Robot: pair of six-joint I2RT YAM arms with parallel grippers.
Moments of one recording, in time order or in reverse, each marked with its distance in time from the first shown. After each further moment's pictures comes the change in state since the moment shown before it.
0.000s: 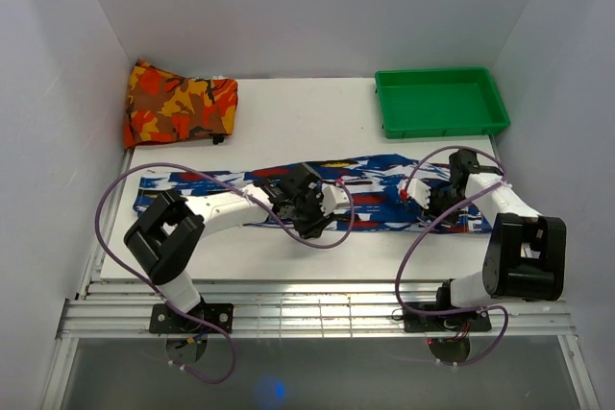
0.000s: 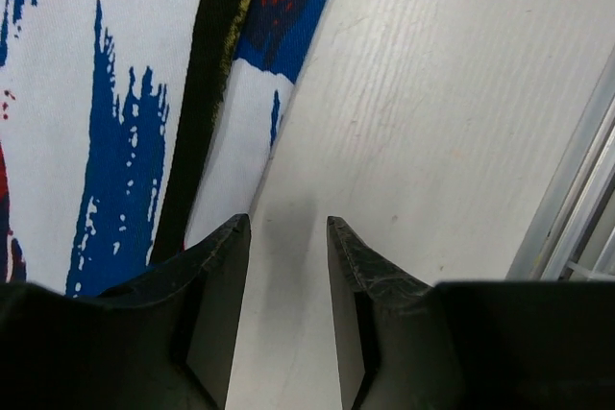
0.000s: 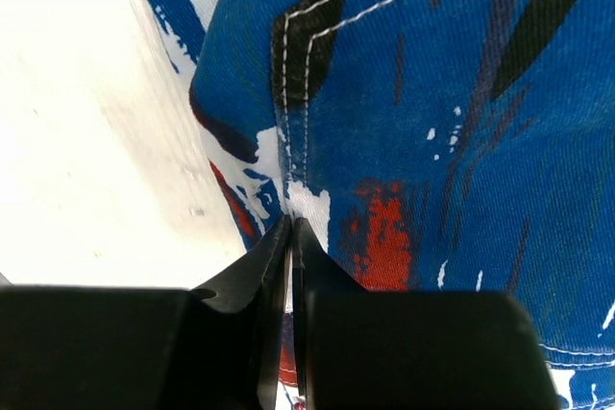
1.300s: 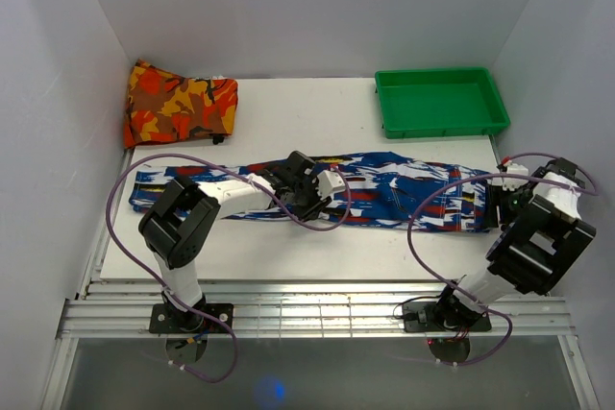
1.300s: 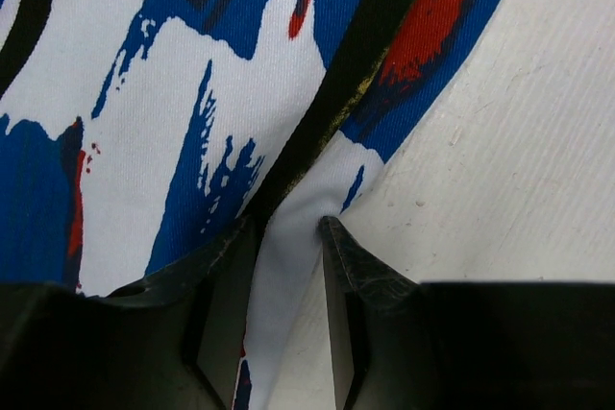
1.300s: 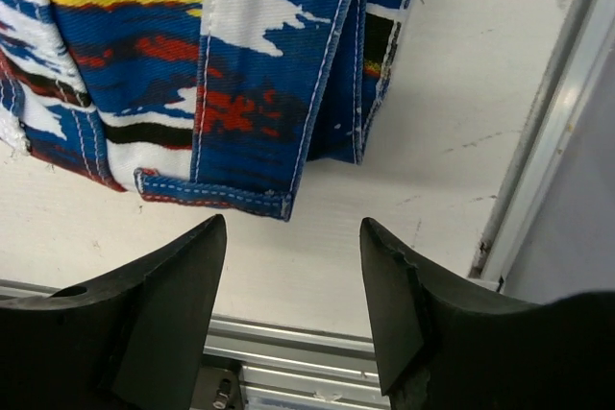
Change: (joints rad) left arm 0.124 0.127 0.050 0.110 -0.038 0.053; right arm -0.584 0.084 0.180 -0.037 0.011 0.724
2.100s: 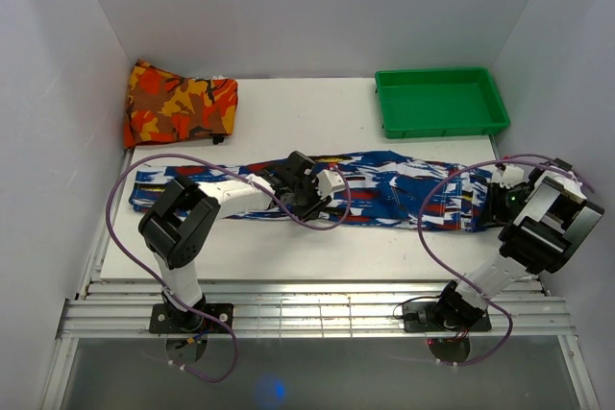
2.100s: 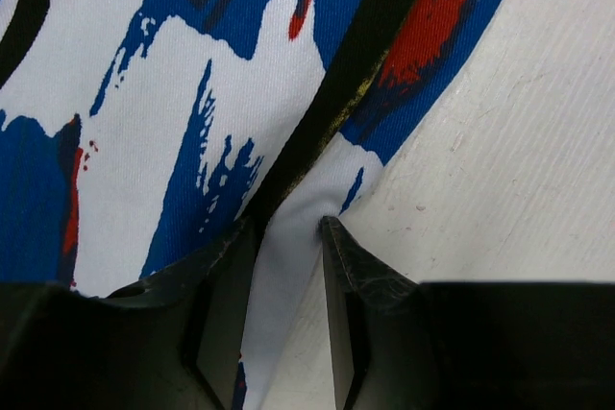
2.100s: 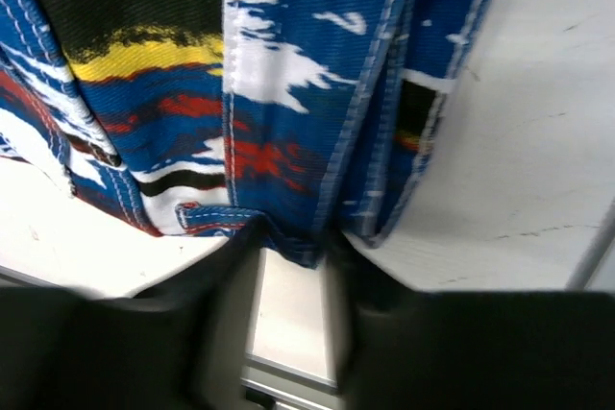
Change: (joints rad) left arm 0.002 0.000 -0.007 0.016 -0.006 -0.026; right arm -0.004 0.193 0.053 -0.002 -0.135 0.052
